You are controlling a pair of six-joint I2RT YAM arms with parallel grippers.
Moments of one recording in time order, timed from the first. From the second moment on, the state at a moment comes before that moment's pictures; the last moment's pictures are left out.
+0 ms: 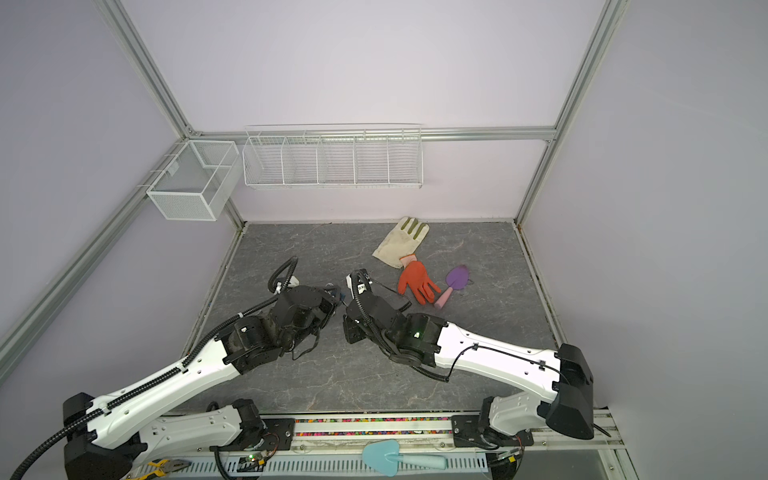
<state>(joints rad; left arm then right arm) -0.99 1.06 0.98 -0.51 -0.45 -1.56 1.19 1.36 1.19 -0.42 0.34 0.59</state>
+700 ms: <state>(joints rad) -0.98 1.09 0.98 -0.51 -0.45 -1.61 1.21 1.41 1.20 -0.42 0.42 0.60</state>
